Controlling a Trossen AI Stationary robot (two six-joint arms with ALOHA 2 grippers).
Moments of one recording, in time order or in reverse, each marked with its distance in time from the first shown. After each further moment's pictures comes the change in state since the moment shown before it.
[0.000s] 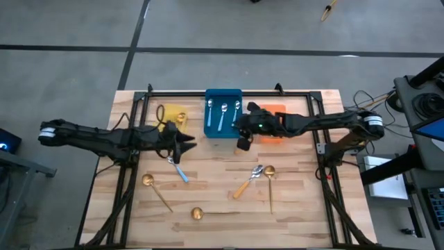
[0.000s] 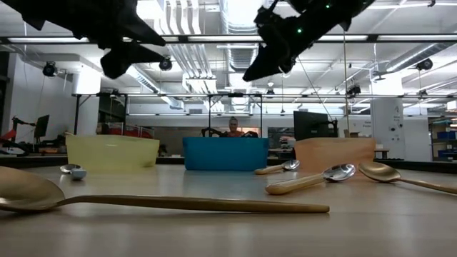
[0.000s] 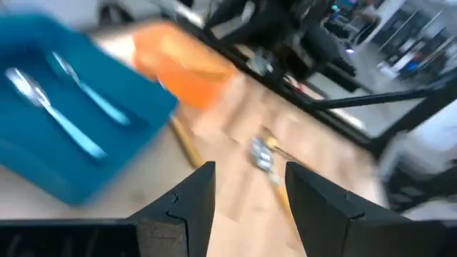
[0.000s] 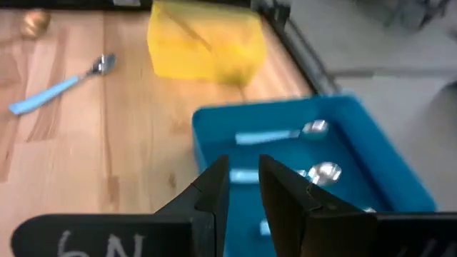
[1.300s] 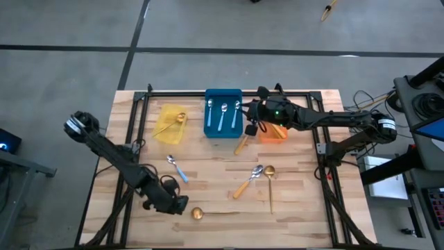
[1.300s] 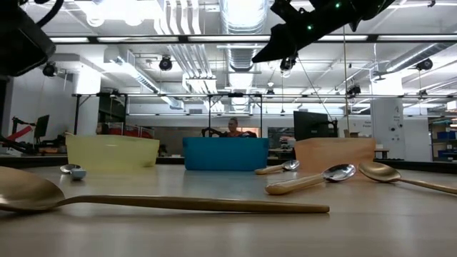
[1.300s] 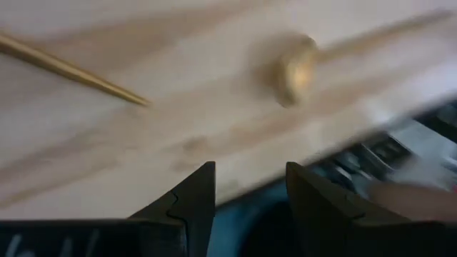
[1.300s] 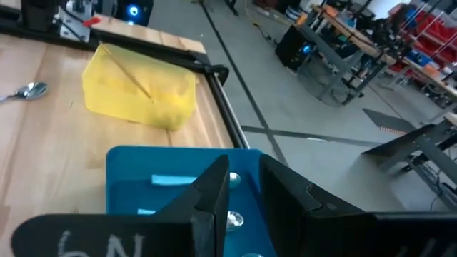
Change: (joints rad) left arm -0.647 0.529 0.271 -0.395 0.266 -1.555; right arm -0.123 -0.135 -0.083 0.183 -0.001 -0.288
